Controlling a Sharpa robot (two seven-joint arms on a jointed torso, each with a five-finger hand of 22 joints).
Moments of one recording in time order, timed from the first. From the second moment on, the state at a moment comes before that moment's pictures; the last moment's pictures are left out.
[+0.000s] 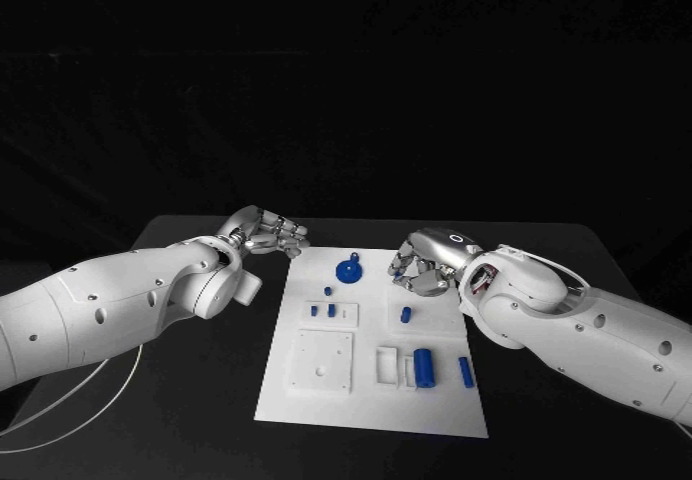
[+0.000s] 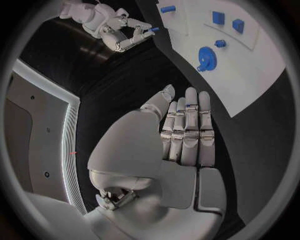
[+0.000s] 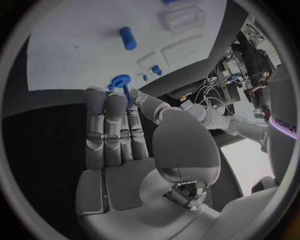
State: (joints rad) left arm 1.32 -0.77 -0.15 1.30 -0.41 -0.38 0.17; left_hand 1.43 -0.05 0.20 -0.12 0.15 1.10 0.13 0.07 0.06 1.20 0.10 0.06 0.06 1.33 0.04 0.15 0.11 0.09 1.07 0.02 0.07 1.09; right arm 1.01 -0.74 0.25 1.52 -1.75 -0.22 -0.14; right_hand 1.26 -0.13 0.67 -0.21 0.07 1.28 0.07 0.06 0.07 1.35 0.05 0.05 0.06 1.44 -0.06 0.81 0.69 0.10 1.44 -0.09 0.61 1.03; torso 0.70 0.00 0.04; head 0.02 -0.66
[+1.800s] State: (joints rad) left arm 1.32 -0.73 -0.15 1.31 -0.36 -0.44 0.19; left_hand 1.43 -0.04 0.20 -0.12 0.15 1.10 0.13 0.07 0.06 1.20 0.10 0.06 0.06 1.33 0.04 0.14 0.11 0.09 1.07 0.02 0.07 1.09; right arm 0.91 -0.56 0.11 1.50 -1.88 -0.24 -0.11; right_hand 1.26 -0.12 0.67 -0.22 0.07 1.28 0.07 0.06 0.07 1.34 0.04 0.05 0.06 1.45 -0.06 0.81 0.69 0.10 1.46 -0.09 0.56 1.07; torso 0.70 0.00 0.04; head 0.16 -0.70
